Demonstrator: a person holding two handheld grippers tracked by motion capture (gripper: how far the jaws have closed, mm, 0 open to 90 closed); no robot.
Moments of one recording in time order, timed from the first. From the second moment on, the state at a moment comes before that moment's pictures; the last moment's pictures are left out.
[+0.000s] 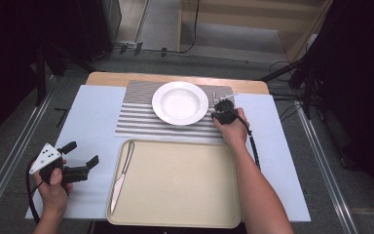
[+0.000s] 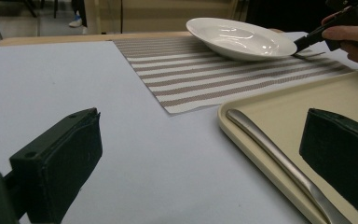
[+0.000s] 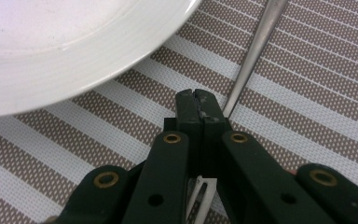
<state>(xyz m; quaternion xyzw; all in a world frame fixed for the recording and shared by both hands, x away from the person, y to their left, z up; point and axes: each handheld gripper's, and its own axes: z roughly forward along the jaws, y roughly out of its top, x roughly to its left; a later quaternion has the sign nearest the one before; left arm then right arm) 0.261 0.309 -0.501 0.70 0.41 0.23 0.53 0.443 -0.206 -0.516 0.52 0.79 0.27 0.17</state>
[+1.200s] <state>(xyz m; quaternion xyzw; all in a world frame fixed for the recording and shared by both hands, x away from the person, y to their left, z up) 0.262 0.310 -0.501 0.70 0.41 0.23 0.53 0.449 -0.231 -0.515 0.57 0.76 0.24 0.19</state>
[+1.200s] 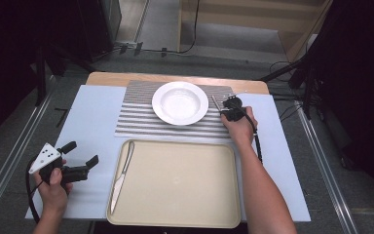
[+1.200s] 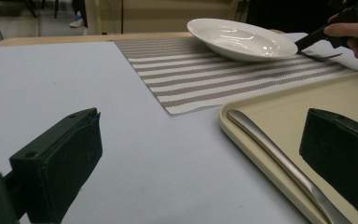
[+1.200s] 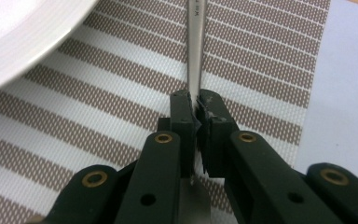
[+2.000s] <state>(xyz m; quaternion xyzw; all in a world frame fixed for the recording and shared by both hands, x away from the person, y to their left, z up) 0.262 0.309 -0.501 0.70 0.41 0.23 0.53 0.446 -0.232 -0.508 0.57 0.78 0.21 0.15</state>
